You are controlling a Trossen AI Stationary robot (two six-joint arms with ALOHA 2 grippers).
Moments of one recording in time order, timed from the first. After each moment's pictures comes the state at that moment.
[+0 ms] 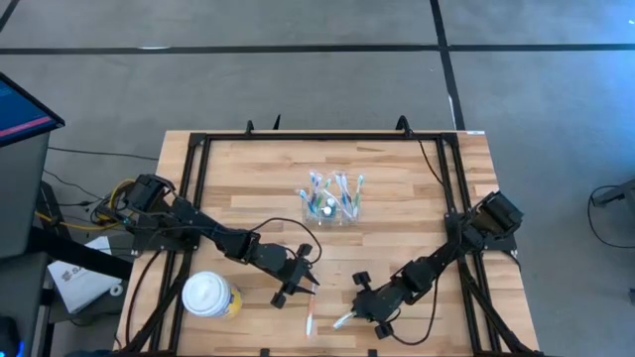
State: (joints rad) left arm -0.38 1.73 0.77 0.53 0.04 0.04; right arm 0.66 1.87 0.89 0.15 0.13 0.26
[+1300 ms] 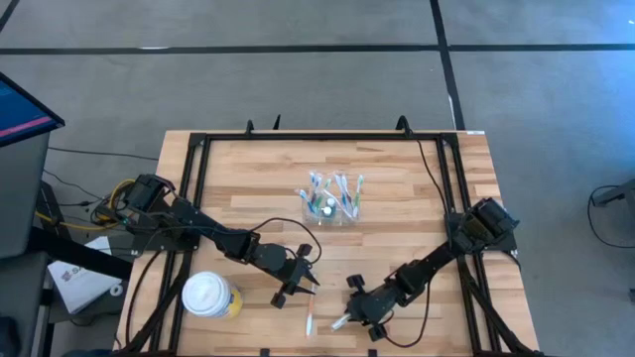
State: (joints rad) left arm -0.38 1.73 0.77 0.53 0.05 0.04; right arm 0.65 1.96 0.92 0.23 0.11 0.26
